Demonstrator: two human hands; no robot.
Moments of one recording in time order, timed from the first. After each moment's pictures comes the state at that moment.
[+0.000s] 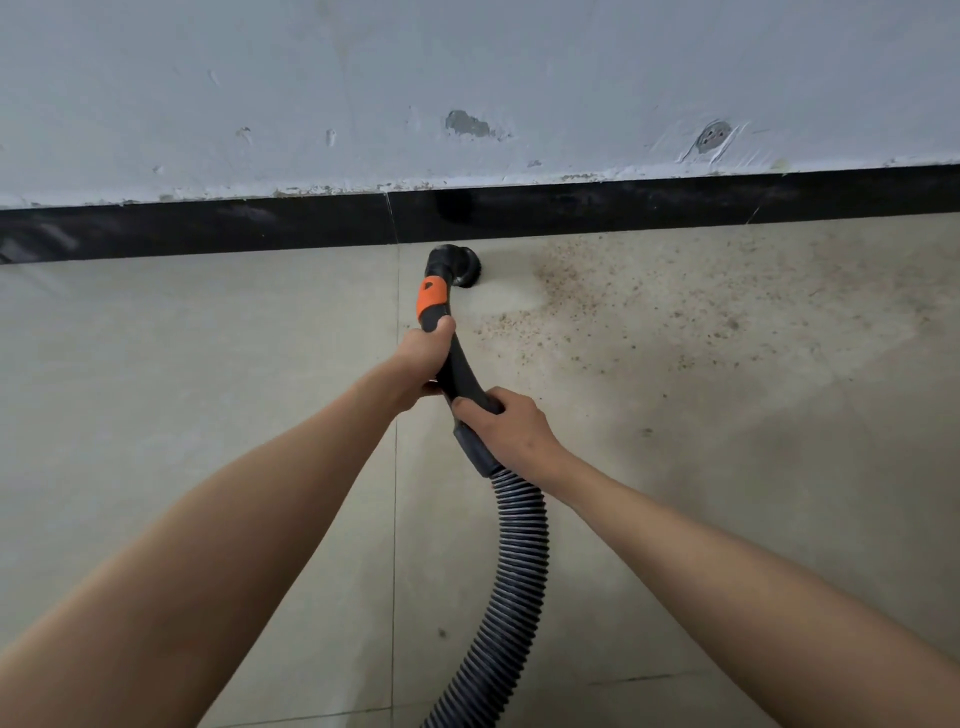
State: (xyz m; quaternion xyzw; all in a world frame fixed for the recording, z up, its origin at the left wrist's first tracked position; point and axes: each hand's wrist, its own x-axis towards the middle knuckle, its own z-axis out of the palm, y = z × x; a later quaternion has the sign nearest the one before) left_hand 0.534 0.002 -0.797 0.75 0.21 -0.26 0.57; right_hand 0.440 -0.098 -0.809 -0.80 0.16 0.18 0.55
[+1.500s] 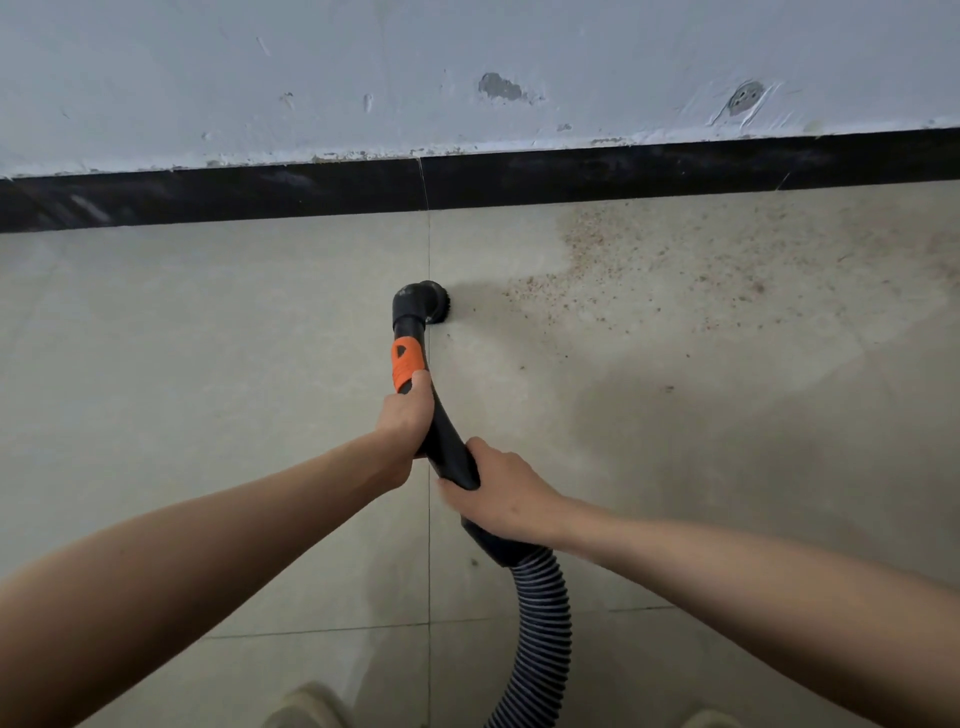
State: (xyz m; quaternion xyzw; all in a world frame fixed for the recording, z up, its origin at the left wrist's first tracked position) left_hand 0.431 0.062 -0.817 0.73 0.33 -0.25 0.55; right_hand 0.354 -0.051 -0.808 -0.86 0.00 0.31 0.40
